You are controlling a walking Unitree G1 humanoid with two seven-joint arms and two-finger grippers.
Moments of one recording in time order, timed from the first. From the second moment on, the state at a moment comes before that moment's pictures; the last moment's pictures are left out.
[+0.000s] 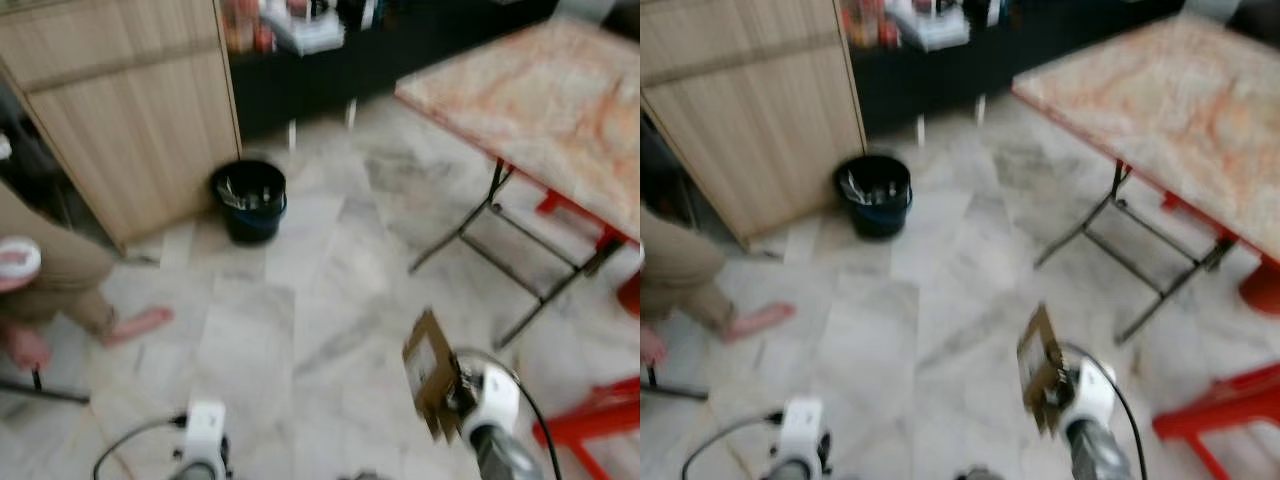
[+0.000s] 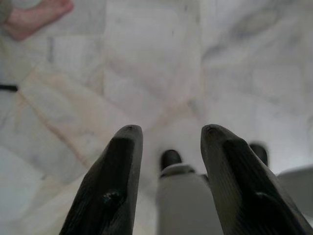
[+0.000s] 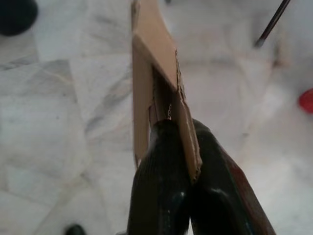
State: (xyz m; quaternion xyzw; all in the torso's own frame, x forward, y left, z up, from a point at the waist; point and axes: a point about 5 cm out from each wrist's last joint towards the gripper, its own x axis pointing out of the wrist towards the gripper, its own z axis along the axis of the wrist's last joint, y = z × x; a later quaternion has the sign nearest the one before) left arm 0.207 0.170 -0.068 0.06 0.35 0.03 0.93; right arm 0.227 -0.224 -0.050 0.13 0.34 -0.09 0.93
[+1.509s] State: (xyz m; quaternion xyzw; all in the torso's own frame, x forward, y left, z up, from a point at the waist) left arm 0.196 0.190 -0.071 0.06 0.36 0.07 0.93; right arm 0.257 -0.197 -0.035 0.15 0.31 -0.04 0.94
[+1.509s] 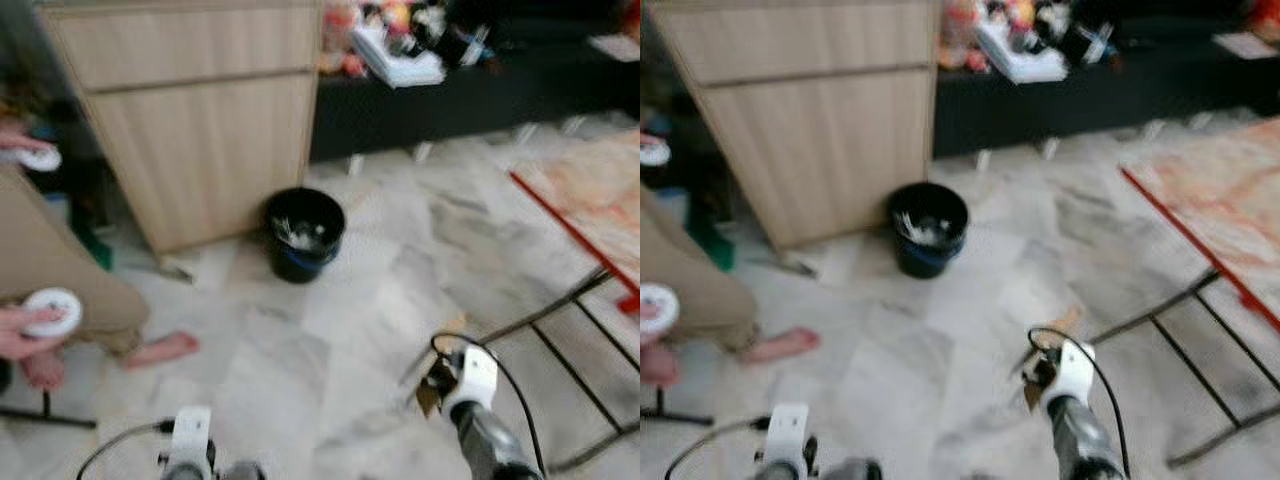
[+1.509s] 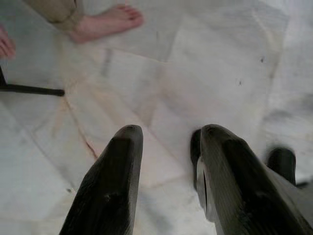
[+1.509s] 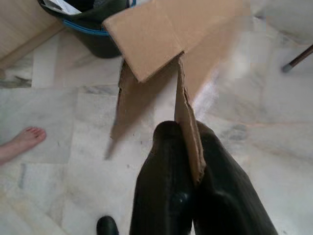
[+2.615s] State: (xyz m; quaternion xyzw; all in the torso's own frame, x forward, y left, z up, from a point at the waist) left arm 0.196 0.191 -0.071 0.06 0.36 0.07 0.93; right arm 0.260 -0.194 -0.033 0.15 0.31 -0.05 0.94
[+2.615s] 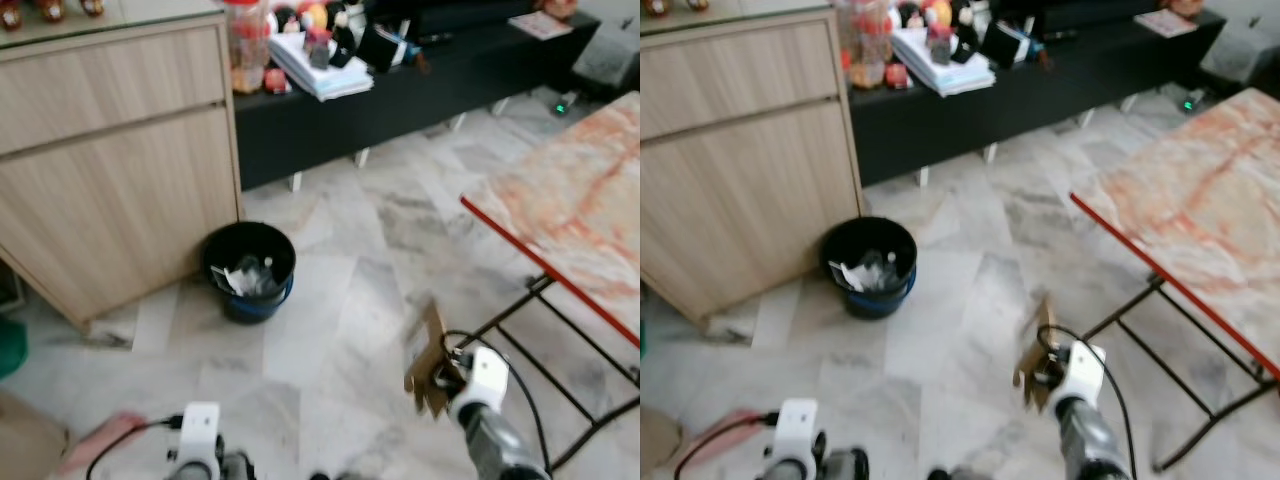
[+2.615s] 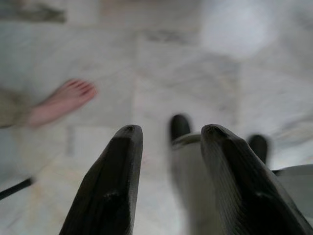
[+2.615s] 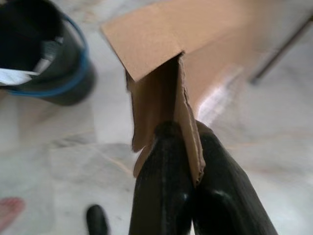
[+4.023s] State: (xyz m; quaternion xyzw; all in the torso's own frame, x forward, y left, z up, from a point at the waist) left arm 0.202 0.173 -0.070 0.05 0.36 0.05 0.93; right arm 0.261 -0.211 -0.029 0.14 0.30 -0.06 0.94
